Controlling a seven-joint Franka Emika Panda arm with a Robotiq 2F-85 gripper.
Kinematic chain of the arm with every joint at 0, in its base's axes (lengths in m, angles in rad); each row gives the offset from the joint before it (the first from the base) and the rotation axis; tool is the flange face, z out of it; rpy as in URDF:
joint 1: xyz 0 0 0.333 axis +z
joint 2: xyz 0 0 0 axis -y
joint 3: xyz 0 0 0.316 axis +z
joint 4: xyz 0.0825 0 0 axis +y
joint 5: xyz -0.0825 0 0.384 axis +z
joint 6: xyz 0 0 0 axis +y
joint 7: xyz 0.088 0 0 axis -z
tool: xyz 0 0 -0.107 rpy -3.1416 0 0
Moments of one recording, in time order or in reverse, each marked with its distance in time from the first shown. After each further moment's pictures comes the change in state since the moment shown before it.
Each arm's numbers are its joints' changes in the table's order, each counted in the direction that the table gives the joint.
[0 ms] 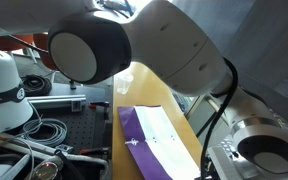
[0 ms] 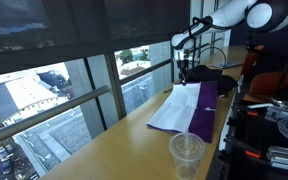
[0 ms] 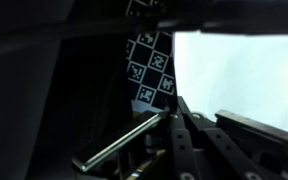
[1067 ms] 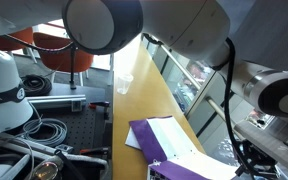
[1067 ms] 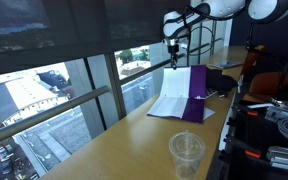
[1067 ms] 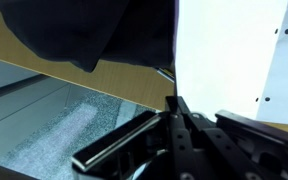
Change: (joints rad) arm 0.140 0.104 -0.102 -0.033 -0.173 -0.165 -0.033
